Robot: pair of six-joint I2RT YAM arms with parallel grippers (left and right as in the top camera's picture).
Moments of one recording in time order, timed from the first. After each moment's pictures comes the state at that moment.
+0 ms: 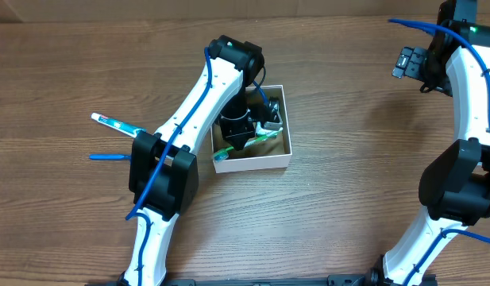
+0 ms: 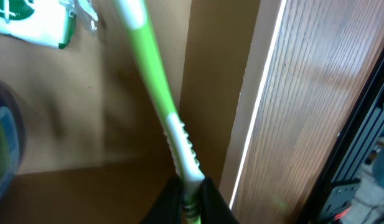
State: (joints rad) left arm -0.48 2.28 2.13 -1.67 0.22 0.90; right arm -0.23 2.08 1.97 -1.14 0.12 0.20
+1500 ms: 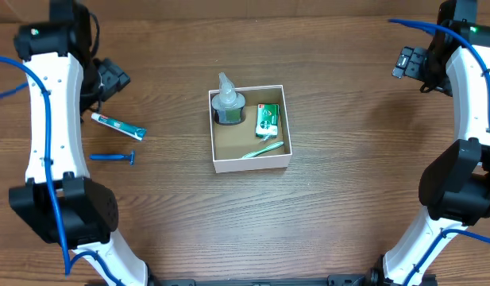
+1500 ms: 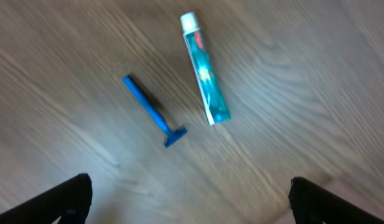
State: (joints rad) left arm 0.15 1.96 1.99 -1.46 -0.16 -0.74; right arm -0.23 2.08 1.97 -1.14 0.12 0.20
